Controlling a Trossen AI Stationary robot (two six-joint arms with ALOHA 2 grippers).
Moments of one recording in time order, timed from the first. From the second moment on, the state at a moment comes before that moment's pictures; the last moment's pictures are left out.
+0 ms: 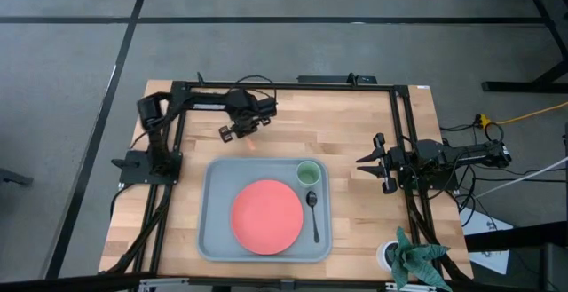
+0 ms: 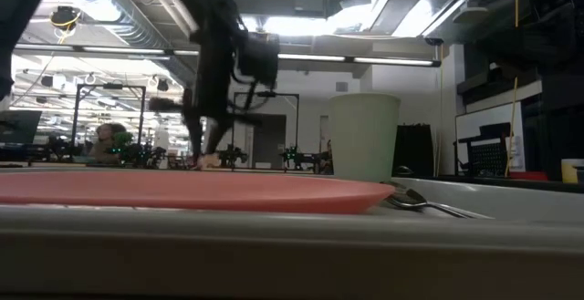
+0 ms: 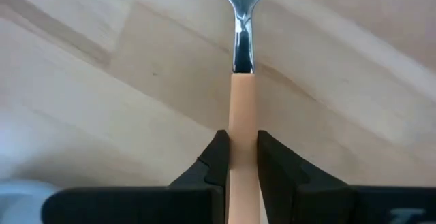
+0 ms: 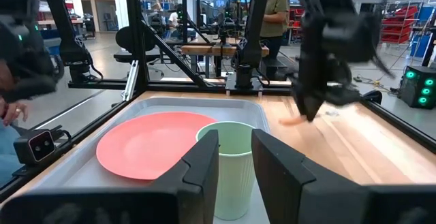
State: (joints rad) left arm 0.40 1.86 1.26 -0.94 -0.11 -1.71; right arm 0.15 0.02 0.01 0.03 0.04 0.00
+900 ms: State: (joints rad) left arm -0.35 1.59 1.26 -1.39 -0.14 -2.14; right arm 0.15 0.02 0.01 0.03 0.04 -0.01
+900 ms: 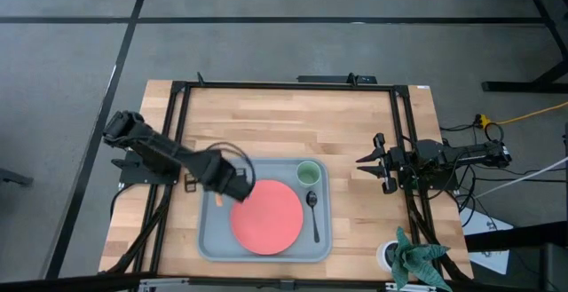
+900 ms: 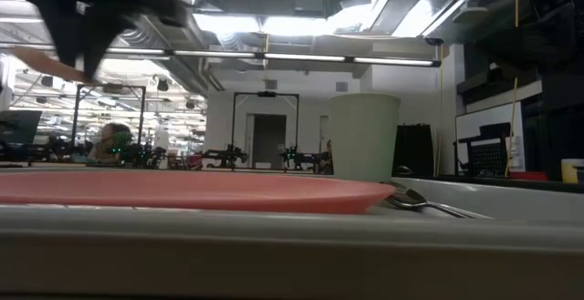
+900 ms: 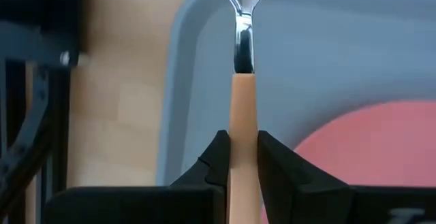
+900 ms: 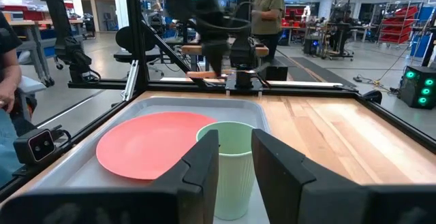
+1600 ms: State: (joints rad) left arm -0.63 1.82 1.26 -1.19 -0.07 -2.30; right arm 0.15 0.02 0.01 0.03 0.04 -0.01
